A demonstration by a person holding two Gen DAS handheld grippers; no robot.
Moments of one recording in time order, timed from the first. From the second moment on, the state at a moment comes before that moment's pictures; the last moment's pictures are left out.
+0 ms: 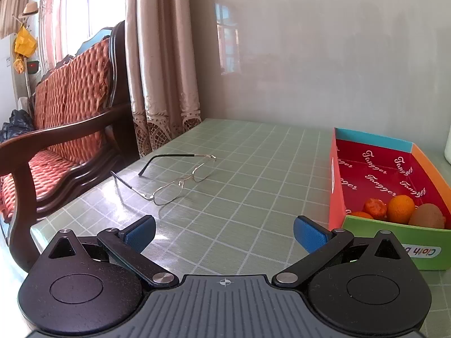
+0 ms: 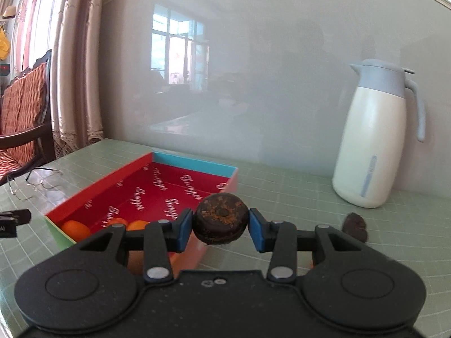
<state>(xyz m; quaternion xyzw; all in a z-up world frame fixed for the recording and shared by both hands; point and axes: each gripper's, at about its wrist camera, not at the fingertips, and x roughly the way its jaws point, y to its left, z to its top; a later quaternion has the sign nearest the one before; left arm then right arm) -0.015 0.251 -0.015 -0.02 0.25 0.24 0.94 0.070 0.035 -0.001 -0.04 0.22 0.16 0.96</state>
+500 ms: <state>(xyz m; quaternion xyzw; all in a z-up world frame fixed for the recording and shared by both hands) -0.020 0.259 -0.018 -0.01 0.26 0.25 0.93 0.083 0.086 -0.014 -0.05 0.22 0.17 0.96</state>
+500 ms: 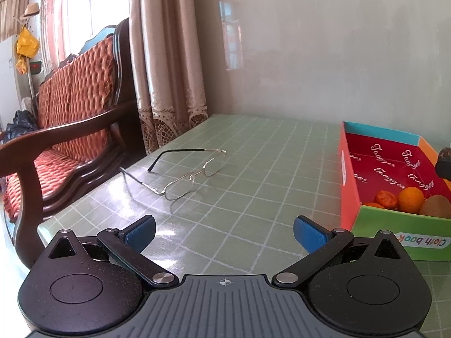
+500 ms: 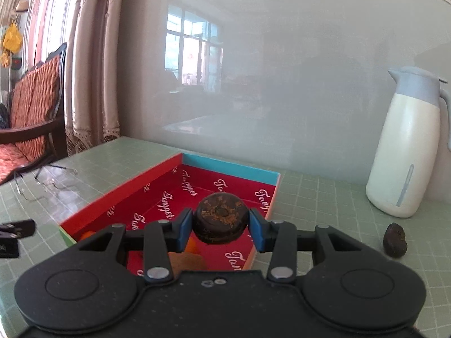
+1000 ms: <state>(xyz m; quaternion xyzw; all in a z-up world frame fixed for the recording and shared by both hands) -0.015 0.251 -0.015 -0.01 0.25 0.24 0.94 0.074 0.074 -0.014 -0.04 0.22 0.17 0.96</state>
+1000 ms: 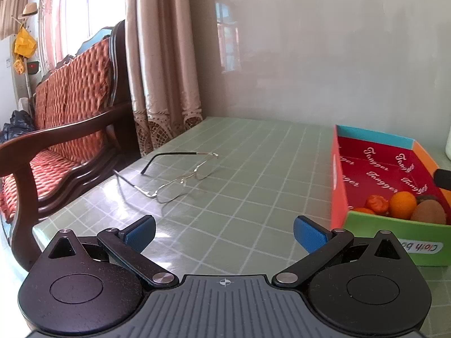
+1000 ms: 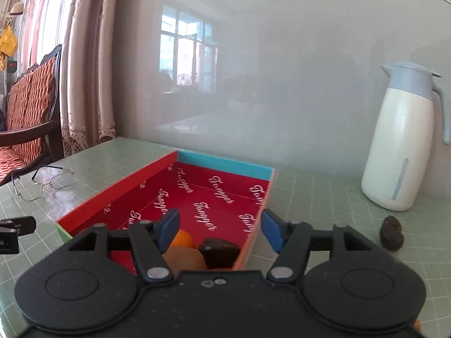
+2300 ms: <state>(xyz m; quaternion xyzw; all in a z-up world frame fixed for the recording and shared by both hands) 0.024 0.033 0.007 0.05 0.21 0.03 0.98 0.040 -0.181 0.010 0.03 0.20 -0.04 0.98</state>
